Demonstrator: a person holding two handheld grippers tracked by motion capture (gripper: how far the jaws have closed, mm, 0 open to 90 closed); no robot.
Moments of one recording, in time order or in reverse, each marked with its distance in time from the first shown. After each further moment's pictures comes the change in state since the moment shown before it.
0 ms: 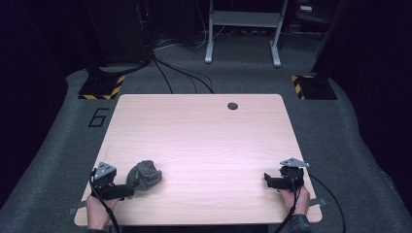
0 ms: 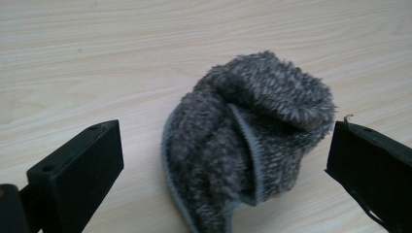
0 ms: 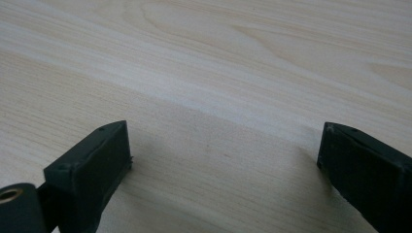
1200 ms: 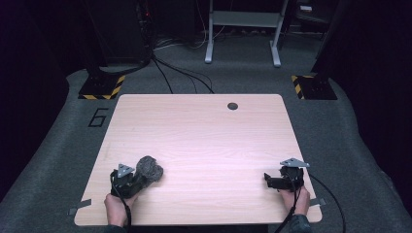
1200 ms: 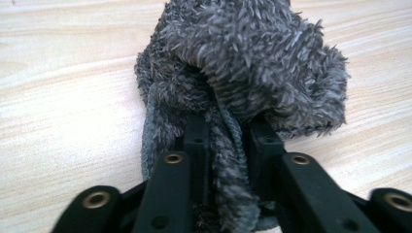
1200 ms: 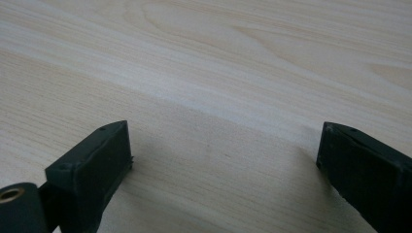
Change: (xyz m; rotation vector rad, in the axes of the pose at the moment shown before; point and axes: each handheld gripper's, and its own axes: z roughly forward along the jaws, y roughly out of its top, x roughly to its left) left arm -0.015 -0.020 0.050 0.048 0.042 -0.016; right arm 0.000 0.000 0.000 0.000 0.001 0.004
